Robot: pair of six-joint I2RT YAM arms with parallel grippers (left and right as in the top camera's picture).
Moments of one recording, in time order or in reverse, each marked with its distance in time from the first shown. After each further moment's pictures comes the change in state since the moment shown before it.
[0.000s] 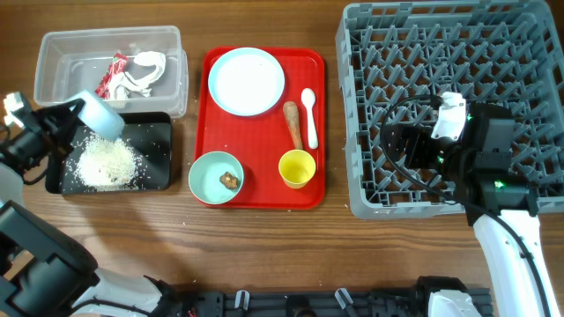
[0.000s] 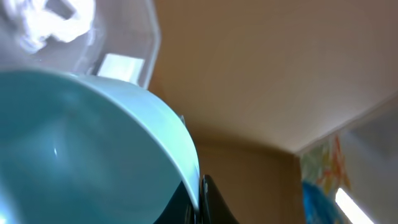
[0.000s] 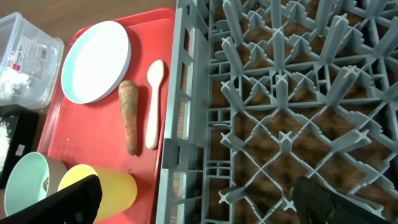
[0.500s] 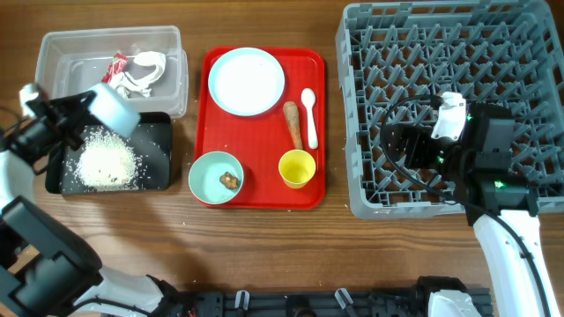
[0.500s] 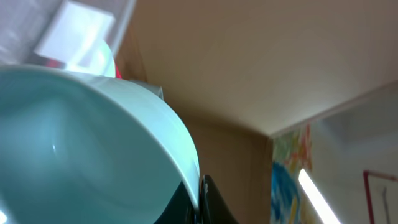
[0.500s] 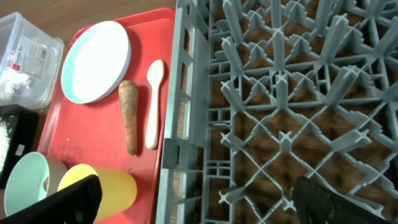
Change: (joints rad) left arm -0.102 -0.003 -0.002 0.085 0.089 -0.185; right arm 0.000 0.000 0.000 0.000 0.000 0.000
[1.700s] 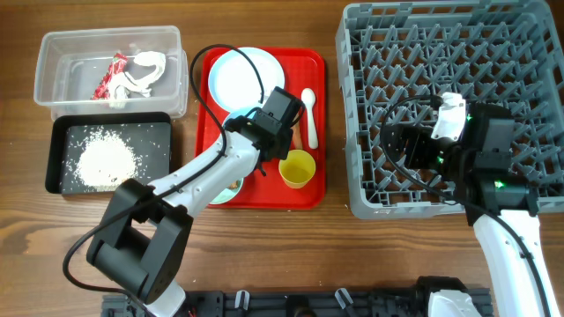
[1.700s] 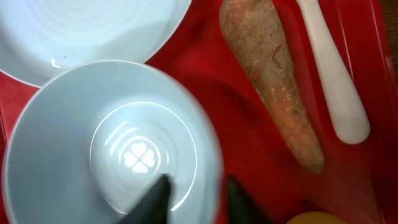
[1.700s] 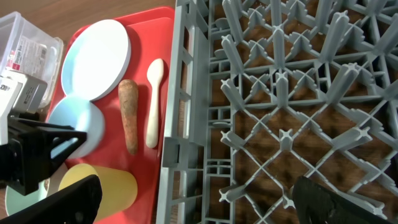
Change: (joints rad) left arm -1.314 0.019 0.001 -0.206 -1.718 0.533; right arm 0.000 0.000 0.000 -0.005 0.000 0.003
